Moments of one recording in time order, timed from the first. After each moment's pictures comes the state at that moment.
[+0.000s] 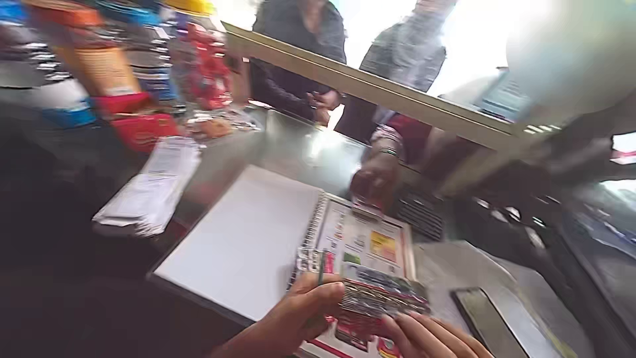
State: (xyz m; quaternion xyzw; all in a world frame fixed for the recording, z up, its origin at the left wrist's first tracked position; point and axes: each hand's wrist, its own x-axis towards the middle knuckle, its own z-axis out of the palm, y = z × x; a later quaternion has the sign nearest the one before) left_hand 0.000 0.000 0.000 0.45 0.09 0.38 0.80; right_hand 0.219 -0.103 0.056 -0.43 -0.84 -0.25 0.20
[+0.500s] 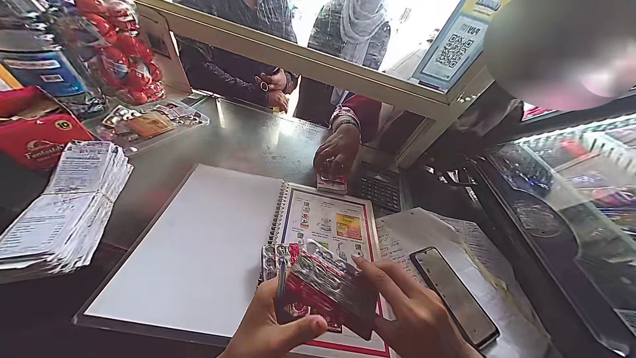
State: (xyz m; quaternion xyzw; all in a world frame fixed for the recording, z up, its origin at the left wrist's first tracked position) left_hand 0.007 -0.008 -0.014 0.56 0.10 0.47 0.67; right_hand 0.222 -0.072 0.046 -0.53 -0.80 -0.14 0.25
